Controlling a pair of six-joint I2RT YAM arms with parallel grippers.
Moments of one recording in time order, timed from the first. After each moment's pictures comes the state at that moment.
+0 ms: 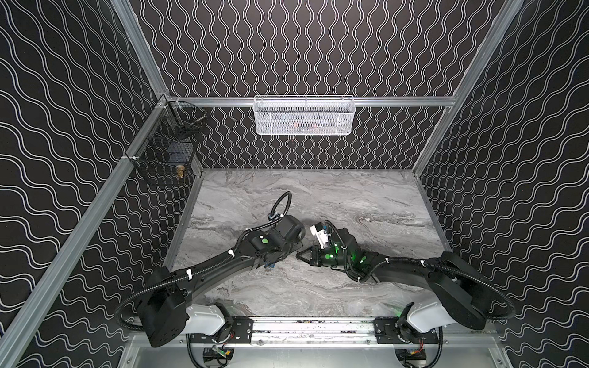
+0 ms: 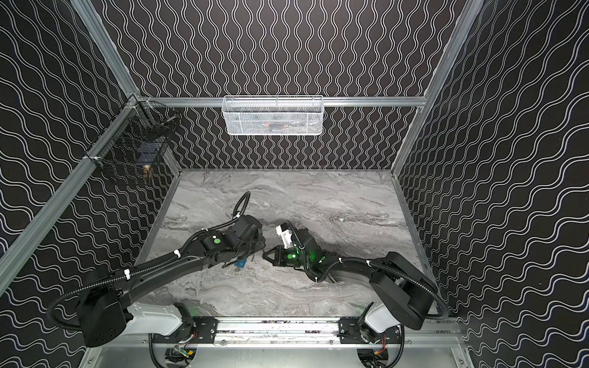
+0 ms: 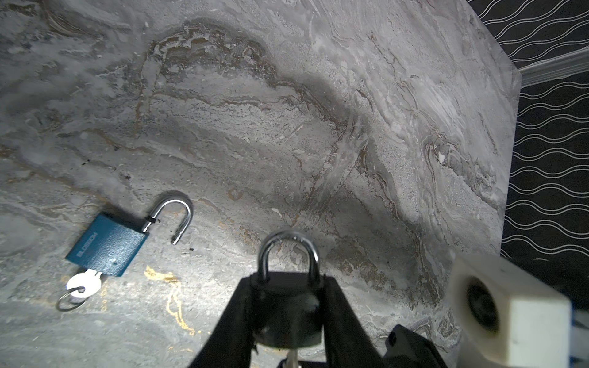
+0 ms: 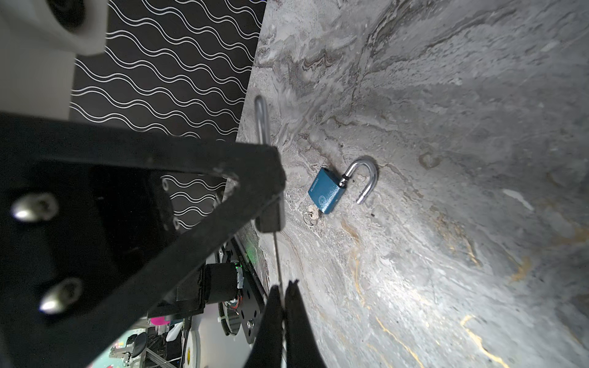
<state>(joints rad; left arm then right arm) -0.84 1.34 0.97 -0.57 -0.24 -1.17 0.87 1.50 0.62 0.43 -0.45 0.95</state>
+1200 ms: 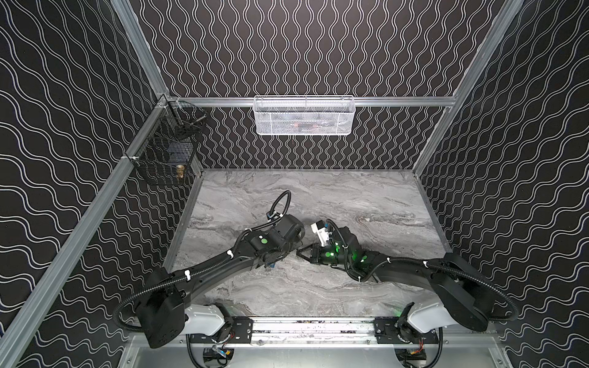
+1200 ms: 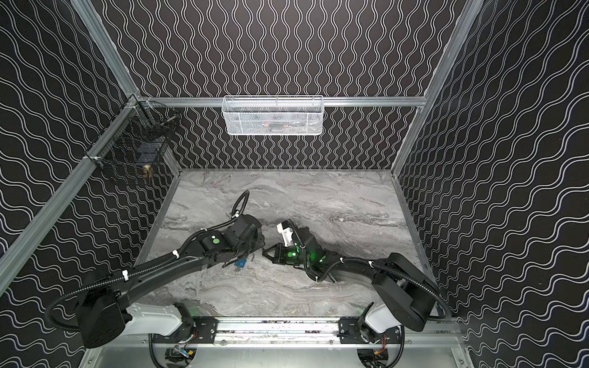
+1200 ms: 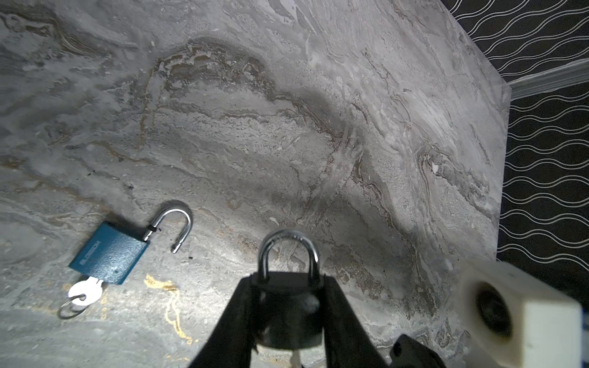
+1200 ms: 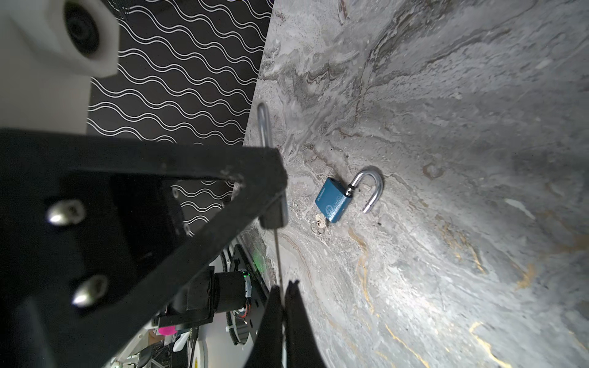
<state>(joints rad) -0.84 1.33 0.98 -0.57 -0.28 -1.17 0.86 1.47 0.63 0.43 -0.43 0.98</state>
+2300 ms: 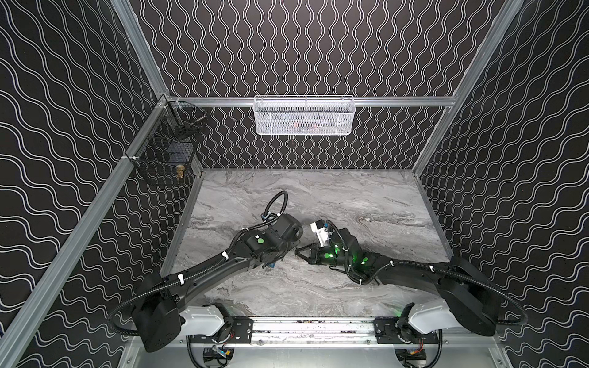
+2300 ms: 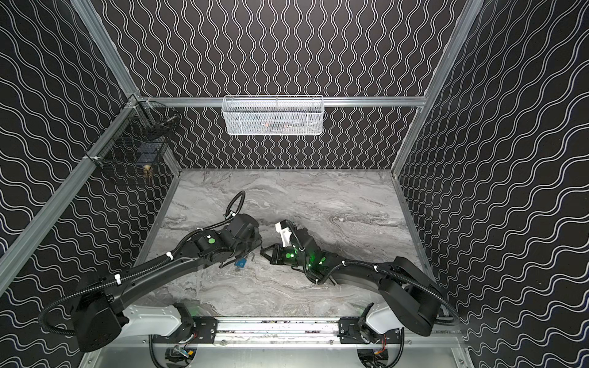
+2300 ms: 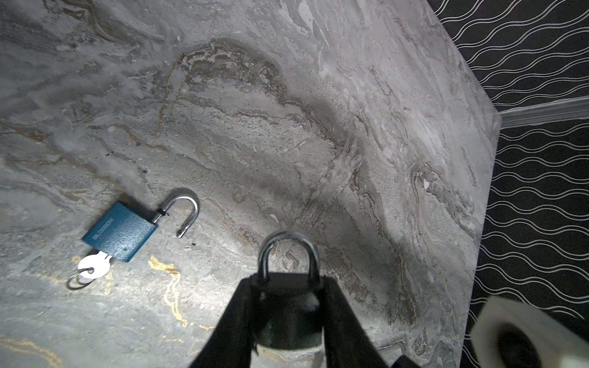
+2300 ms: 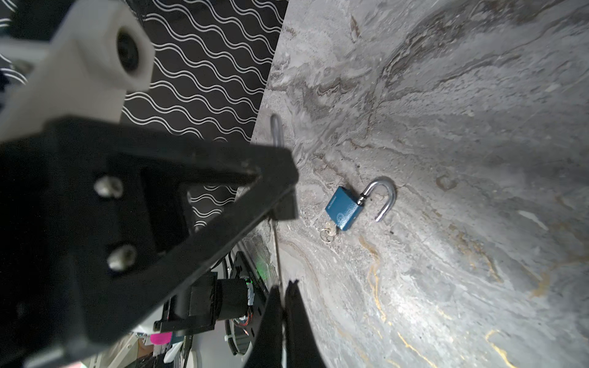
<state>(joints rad) -0.84 1.30 0.99 -0.61 -0.28 -1.28 0.91 1.43 0.64 0.40 -0.36 0.97</state>
